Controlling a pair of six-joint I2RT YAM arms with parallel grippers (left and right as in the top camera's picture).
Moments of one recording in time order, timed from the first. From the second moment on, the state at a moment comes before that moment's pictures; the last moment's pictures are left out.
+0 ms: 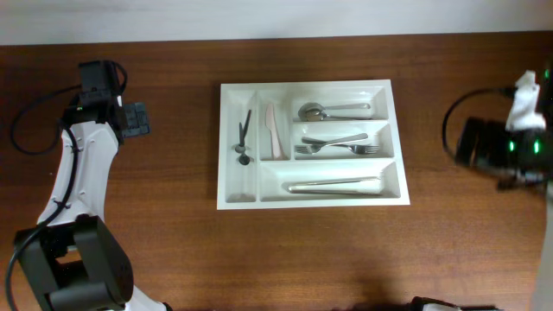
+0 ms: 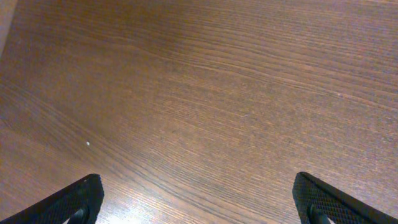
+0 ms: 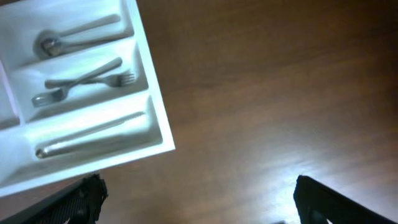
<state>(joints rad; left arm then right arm) 0.16 1.77 1.43 -0.69 -0.32 0.01 -0.23 1.35 1.82 -1.55 0.04 0.03</state>
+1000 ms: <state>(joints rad) 0.16 1.77 1.43 -0.68 -0.32 0.01 -0.06 0.34 0.45 -0.24 -0.05 0.01</state>
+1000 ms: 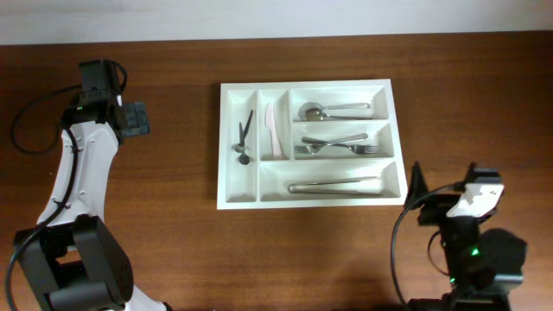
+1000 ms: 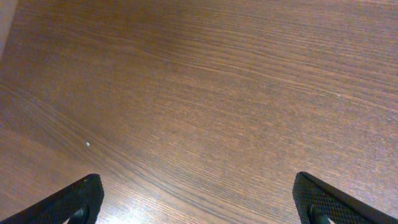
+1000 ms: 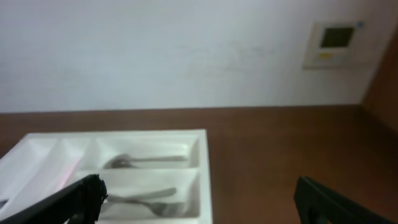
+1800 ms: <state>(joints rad) 0.16 1.77 1.43 -0.68 -0.32 0.01 0.01 0.02 0.11 -0.18 -0.05 0.01</state>
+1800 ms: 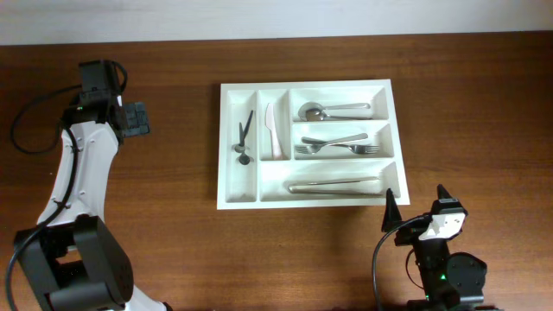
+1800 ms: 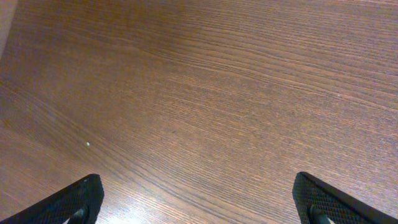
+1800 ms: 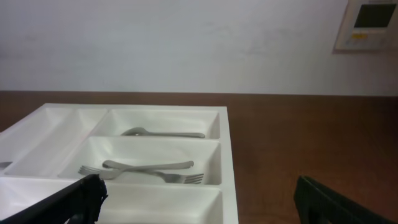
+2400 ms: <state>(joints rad) 0.16 1.77 1.43 -0.68 -0.32 0.01 0.01 0.01 0.08 -0.25 -0.02 0.00</state>
